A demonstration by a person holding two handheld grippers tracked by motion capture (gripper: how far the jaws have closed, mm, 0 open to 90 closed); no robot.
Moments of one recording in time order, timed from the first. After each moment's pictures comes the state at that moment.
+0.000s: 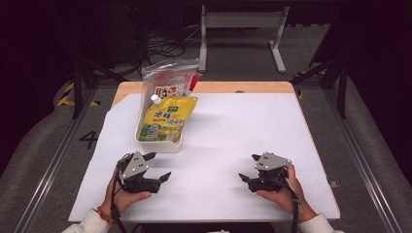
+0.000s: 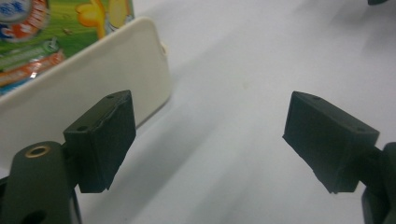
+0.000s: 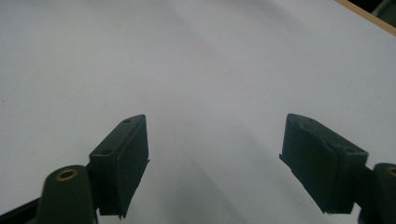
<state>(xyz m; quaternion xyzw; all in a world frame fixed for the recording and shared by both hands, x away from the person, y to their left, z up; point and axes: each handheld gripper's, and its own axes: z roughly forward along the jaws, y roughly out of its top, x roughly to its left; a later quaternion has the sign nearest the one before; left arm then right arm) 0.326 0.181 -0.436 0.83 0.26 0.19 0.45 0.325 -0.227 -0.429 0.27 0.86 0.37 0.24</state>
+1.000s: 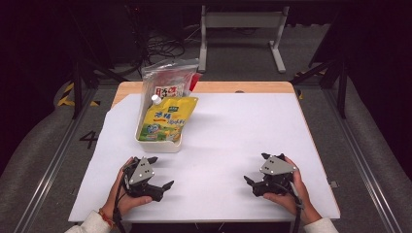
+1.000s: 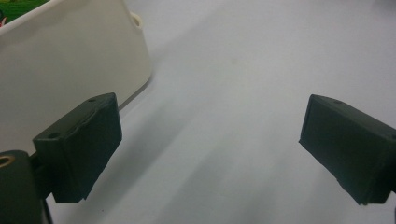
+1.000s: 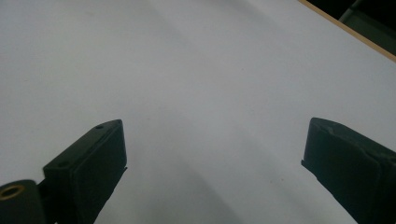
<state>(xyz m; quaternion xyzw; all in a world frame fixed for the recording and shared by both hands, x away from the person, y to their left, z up) 0.322 0.175 -0.450 0.85 0.25 0.19 0.43 0.318 -0.240 -0.438 0.28 0.84 0.37 0.29</state>
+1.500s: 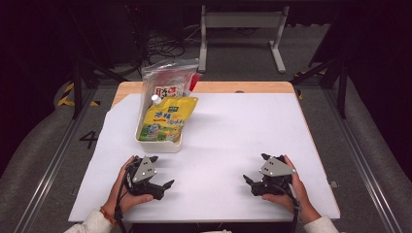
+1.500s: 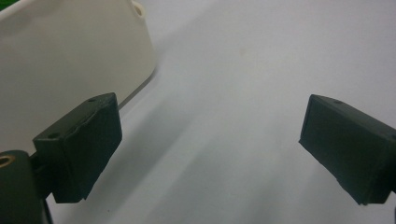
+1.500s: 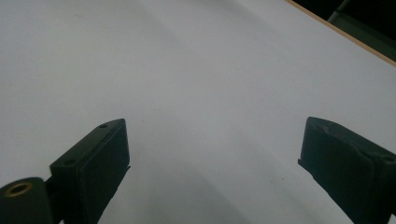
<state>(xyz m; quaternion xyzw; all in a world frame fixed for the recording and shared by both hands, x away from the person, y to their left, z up) 0.328 0.173 -0.451 0.86 0.25 0.19 0.41 0.316 -0.239 -0.445 0.29 0.83 0.37 0.30</state>
